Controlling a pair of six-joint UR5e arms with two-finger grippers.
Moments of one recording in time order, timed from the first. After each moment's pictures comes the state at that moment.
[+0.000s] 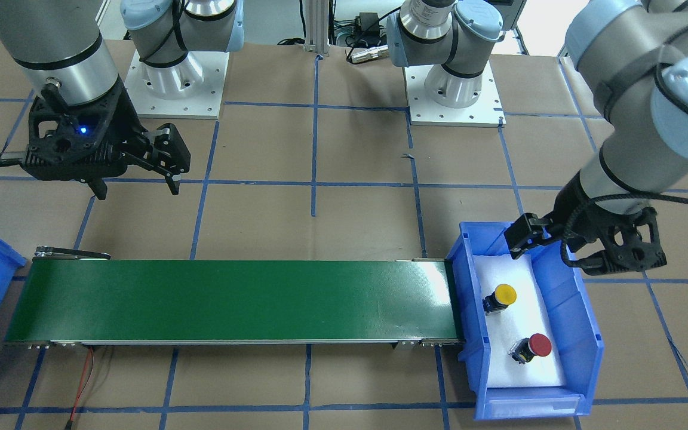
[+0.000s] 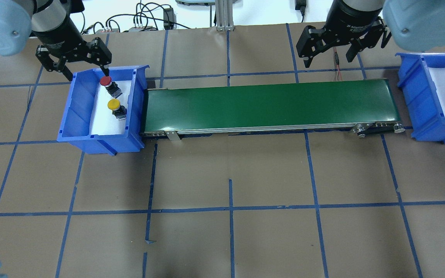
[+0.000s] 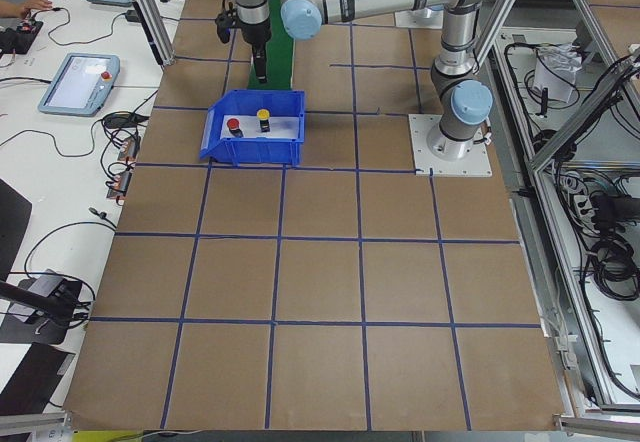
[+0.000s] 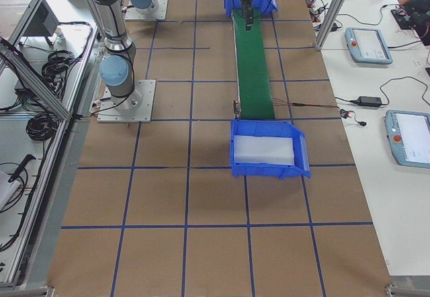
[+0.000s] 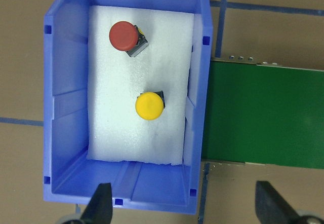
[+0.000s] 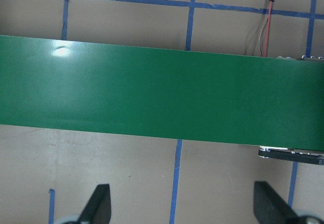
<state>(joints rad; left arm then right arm) -1.38 -1.85 -1.47 -1.42 1.59 0.07 1.60 -1.47 1.48 -1.69 -1.57 -0.07</state>
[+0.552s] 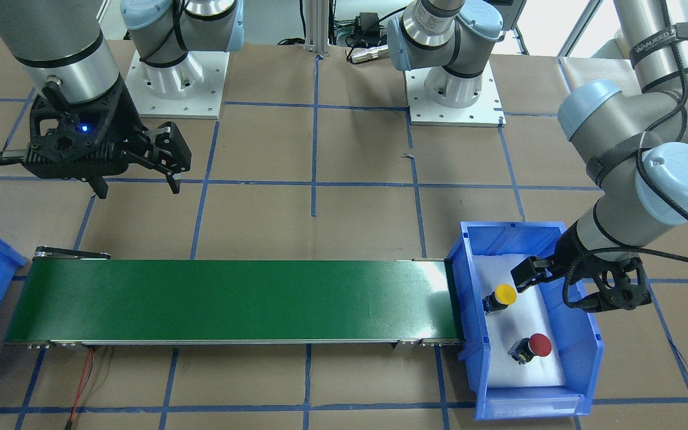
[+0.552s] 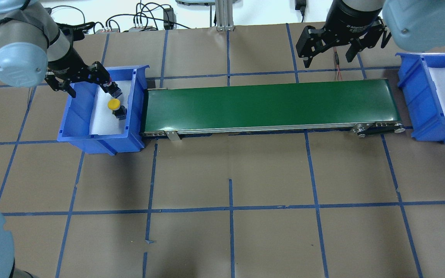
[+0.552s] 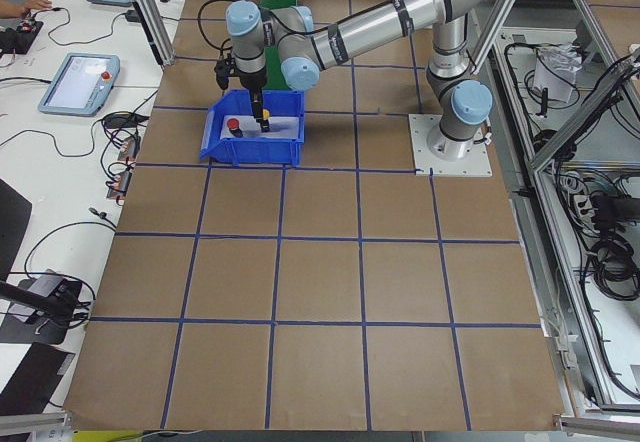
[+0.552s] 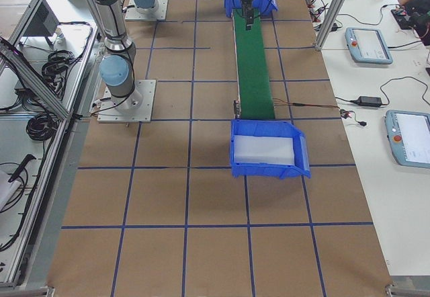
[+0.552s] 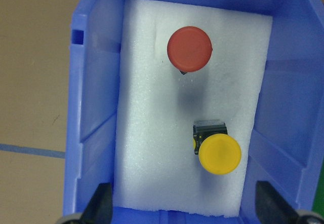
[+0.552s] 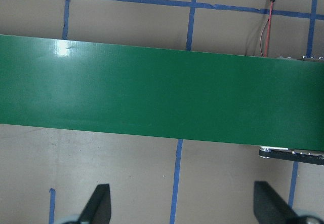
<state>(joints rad) -1.34 -1.92 -1.61 -1.17 1.57 0.08 1.60 -1.47 1.48 -1.69 -1.56 -0.07</state>
